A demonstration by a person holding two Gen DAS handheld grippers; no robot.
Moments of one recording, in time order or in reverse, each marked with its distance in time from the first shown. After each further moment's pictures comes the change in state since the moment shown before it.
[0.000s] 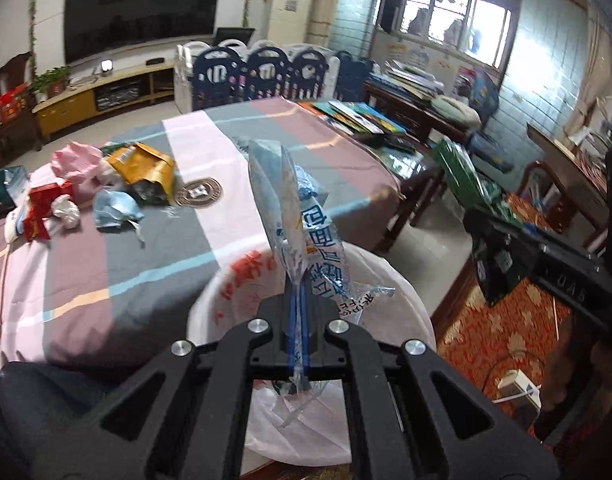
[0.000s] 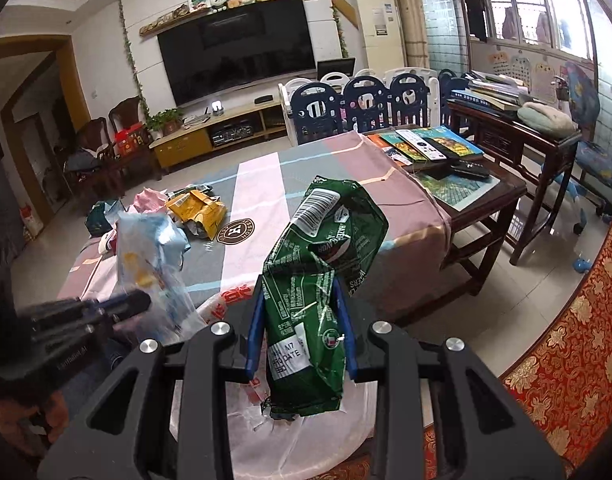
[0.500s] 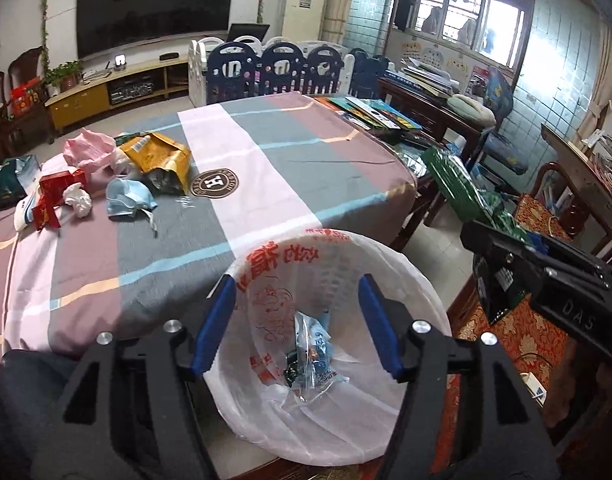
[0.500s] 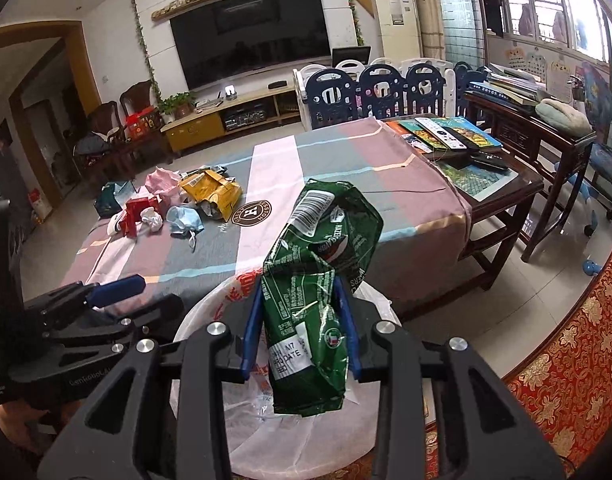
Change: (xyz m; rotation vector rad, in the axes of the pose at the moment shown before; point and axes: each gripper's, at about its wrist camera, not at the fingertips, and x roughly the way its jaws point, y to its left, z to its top) left arm 0.001 0.011 -0.007 -0.031 -0.009 0.066; right arm 0.012 0.020 -0.009 -0.041 0.053 0.034
